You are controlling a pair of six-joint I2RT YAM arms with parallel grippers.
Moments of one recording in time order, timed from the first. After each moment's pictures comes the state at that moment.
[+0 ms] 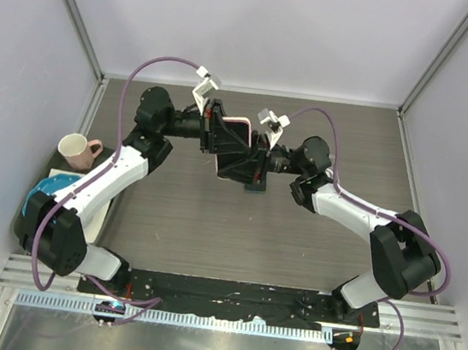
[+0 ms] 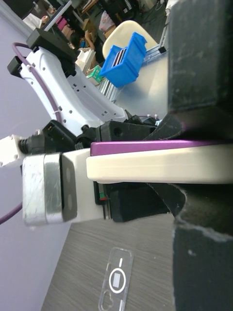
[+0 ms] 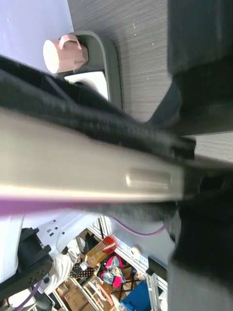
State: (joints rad) left arm -0.45 1.40 1.14 0.50 1.15 -0.67; right arm 0.60 1.53 0.91 1.00 -1.06 0.67
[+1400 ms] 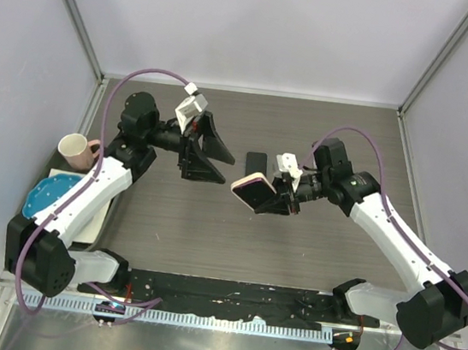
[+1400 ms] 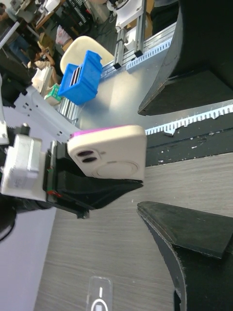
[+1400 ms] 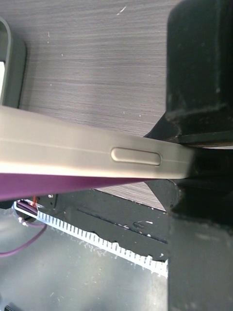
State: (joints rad) left arm -0.38 1.25 1.06 0.28 1.38 -0.47; right arm 0.49 1.21 1.04 -0.58 -1.18 -0.70
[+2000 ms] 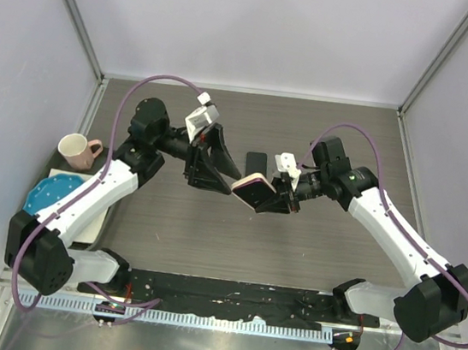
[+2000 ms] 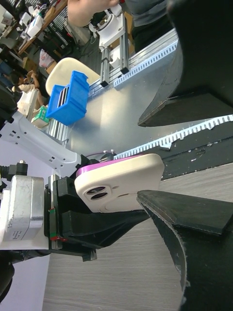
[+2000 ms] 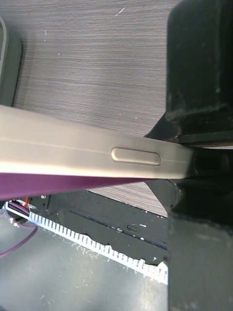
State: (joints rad) left arm -0.48 1.26 1.05 0.34 1.41 -0.50; right arm 0.49 1.25 1.09 -0.71 -1.18 -0.84
